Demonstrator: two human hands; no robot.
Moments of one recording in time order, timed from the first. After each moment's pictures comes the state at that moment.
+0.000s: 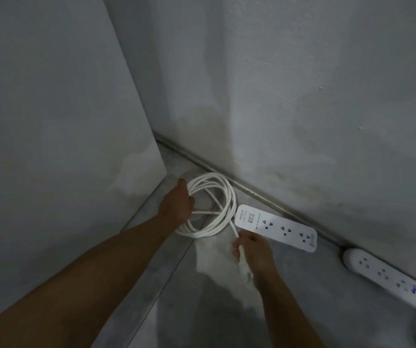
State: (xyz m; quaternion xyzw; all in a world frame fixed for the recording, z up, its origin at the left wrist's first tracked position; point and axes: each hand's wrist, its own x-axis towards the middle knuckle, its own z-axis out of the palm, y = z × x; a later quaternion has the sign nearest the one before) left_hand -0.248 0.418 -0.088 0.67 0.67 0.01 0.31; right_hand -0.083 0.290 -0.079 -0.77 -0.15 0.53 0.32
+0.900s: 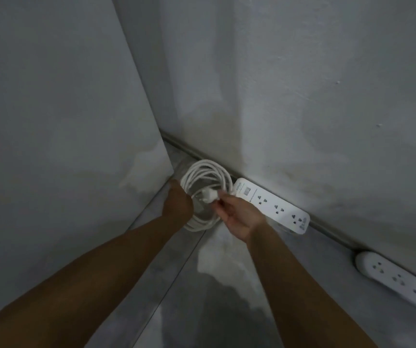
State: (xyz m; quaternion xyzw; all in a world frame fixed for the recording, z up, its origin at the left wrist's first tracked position) left_hand -0.251 0.414 -0.087 0.54 0.74 0.13 0.39; right_hand -0.107 0.376 -0.060 -0.50 0.04 0.73 0.46
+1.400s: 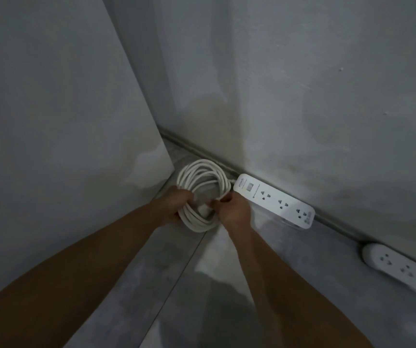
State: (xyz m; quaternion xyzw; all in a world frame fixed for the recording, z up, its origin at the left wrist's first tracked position) left_hand -0.271 0.428 -0.078 0.33 0.69 0.10 0.64; right_hand -0.132 0.377 -0.098 -0.79 -0.31 0.46 0.26
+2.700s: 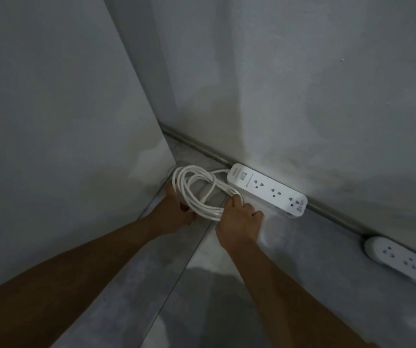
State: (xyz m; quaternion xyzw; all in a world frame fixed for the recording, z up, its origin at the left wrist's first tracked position) left_hand -0.294 0.392 -0.090 0.61 0.55 0.16 0.54; right_hand -0.136 0.336 -0.102 -0.78 -0.61 0.16 -0.06
